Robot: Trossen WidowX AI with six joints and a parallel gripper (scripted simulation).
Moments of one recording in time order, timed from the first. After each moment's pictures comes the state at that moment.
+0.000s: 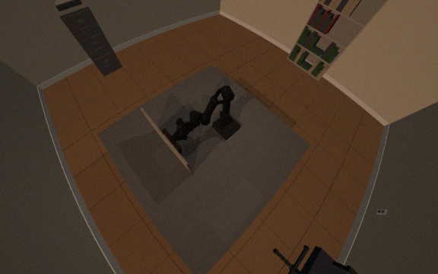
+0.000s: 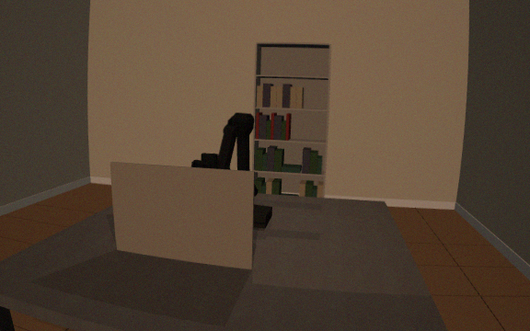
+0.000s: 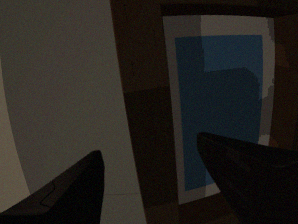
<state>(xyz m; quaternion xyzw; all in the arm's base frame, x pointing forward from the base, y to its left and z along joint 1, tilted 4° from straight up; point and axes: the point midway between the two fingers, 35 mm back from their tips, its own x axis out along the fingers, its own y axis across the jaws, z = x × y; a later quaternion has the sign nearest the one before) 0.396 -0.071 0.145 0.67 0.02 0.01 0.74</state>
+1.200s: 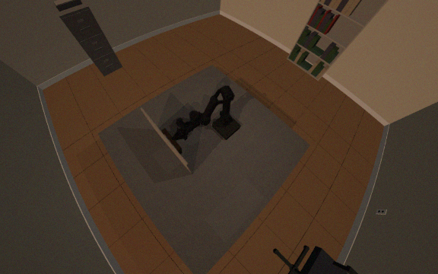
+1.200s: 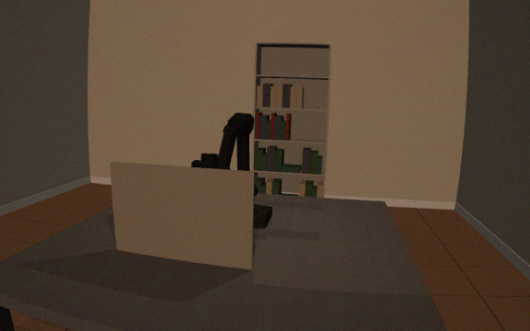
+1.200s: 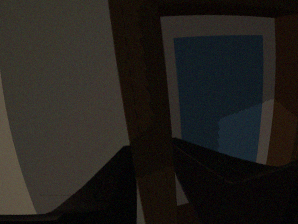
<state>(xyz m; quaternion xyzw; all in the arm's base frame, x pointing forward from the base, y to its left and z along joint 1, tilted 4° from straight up) 0.396 -0.071 0.145 0.67 0.02 0.01 0.74</state>
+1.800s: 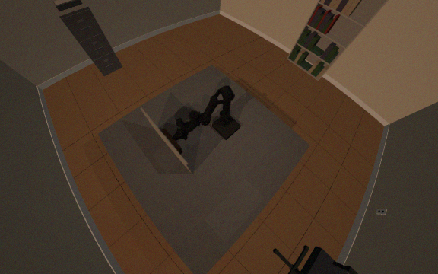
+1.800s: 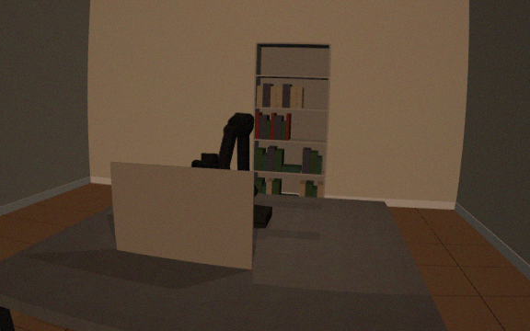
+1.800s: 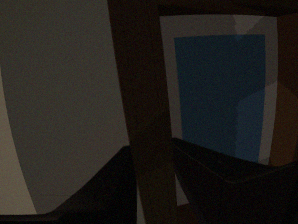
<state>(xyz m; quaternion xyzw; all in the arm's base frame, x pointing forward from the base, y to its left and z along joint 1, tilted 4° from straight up) 0.396 -0.071 0.145 0.67 0.02 0.01 0.74</state>
